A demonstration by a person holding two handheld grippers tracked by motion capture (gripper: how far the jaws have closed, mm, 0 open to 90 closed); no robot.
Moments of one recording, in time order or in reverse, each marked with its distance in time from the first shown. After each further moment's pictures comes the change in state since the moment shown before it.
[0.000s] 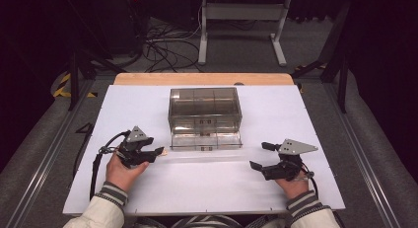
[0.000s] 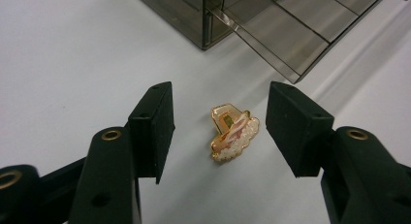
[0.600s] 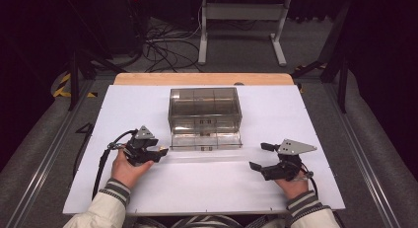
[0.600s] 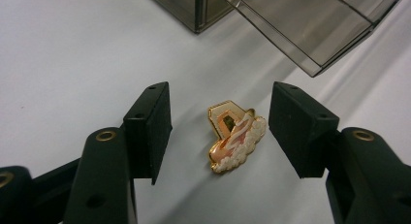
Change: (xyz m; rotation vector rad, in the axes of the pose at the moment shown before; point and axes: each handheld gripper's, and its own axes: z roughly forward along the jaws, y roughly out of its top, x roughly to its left) left arm 0.003 0.002 0.024 0.071 -0.045 0.003; right arm 0.000 0.000 0.002 0.009 0.011 -0.005
